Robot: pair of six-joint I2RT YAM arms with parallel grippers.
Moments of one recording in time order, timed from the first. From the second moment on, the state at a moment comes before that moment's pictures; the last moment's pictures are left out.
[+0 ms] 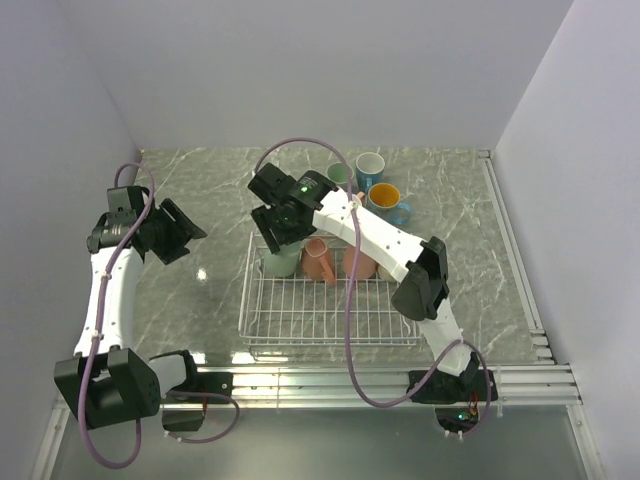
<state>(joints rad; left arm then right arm) 0.21 1.15 1.06 -0.81 0.30 -0.59 0.95 2.13 2.24 -1.23 0.14 0.36</state>
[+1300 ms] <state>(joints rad) 0.21 1.27 1.10 -0.77 0.32 -0.61 0.43 1.90 2.14 -1.09 0.05 0.44</state>
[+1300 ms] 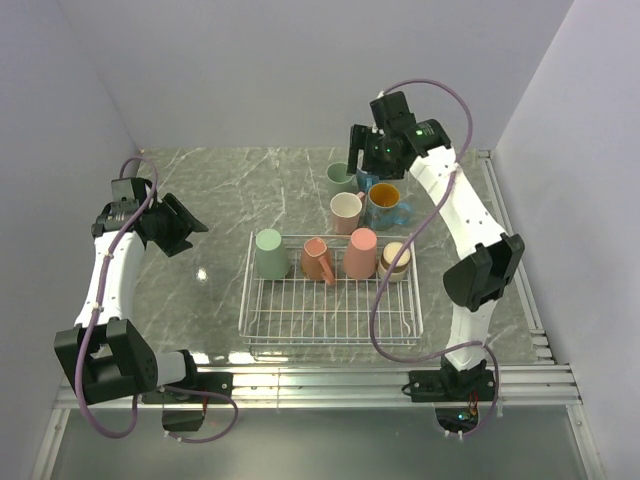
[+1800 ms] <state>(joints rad) 0.21 1.27 1.10 -0.77 0.32 -0.60 0.44 2.01 2.01 -1.08 0.06 0.49</state>
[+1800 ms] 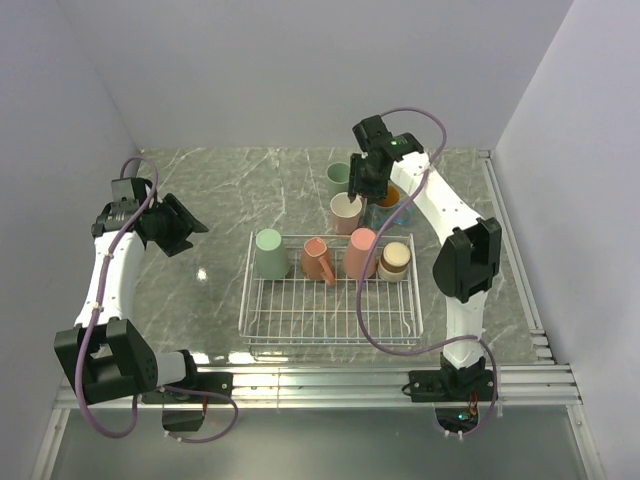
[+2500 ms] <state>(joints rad) 0.21 1.27 1.10 -0.78 0.32 -0.58 0.44 2.16 2.01 -1.05 0.11 0.53</state>
